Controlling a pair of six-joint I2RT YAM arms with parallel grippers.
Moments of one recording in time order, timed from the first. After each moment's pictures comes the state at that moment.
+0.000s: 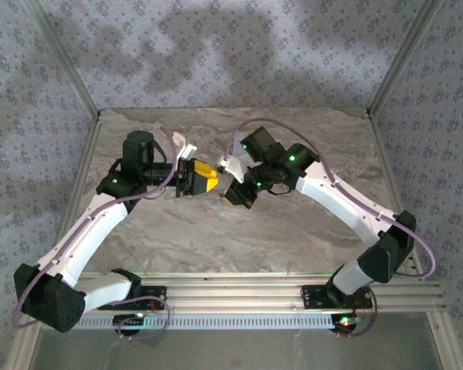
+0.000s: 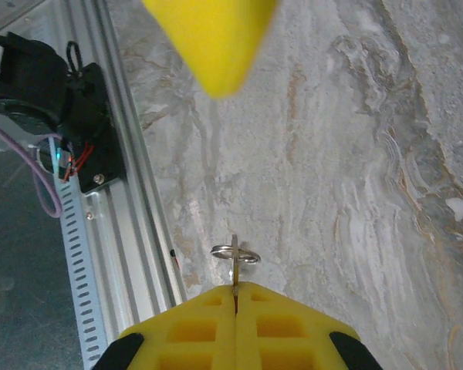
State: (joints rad) left arm -0.43 1.15 1.04 -0.28 1.08 -0.13; right arm 0.77 1.52 1.55 -1.01 -0.51 -0.23
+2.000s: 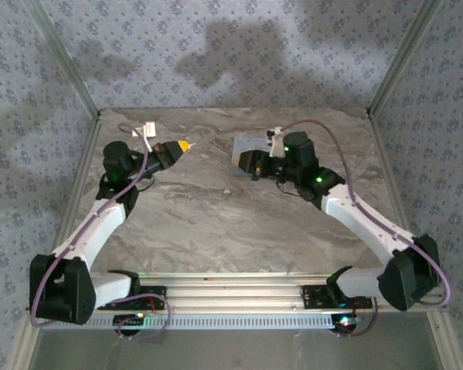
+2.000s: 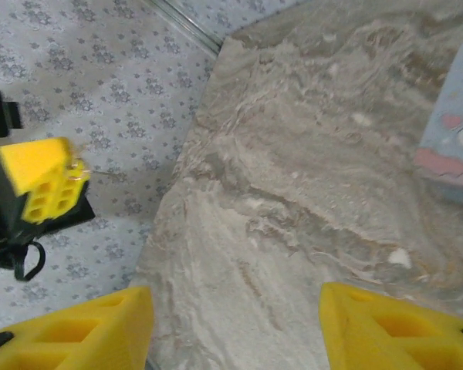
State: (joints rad) left arm -0.20 1.19 0.77 0.43 0.75 -0.94; right arm 0.56 1.31 1.06 -0.17 -0.38 0.73
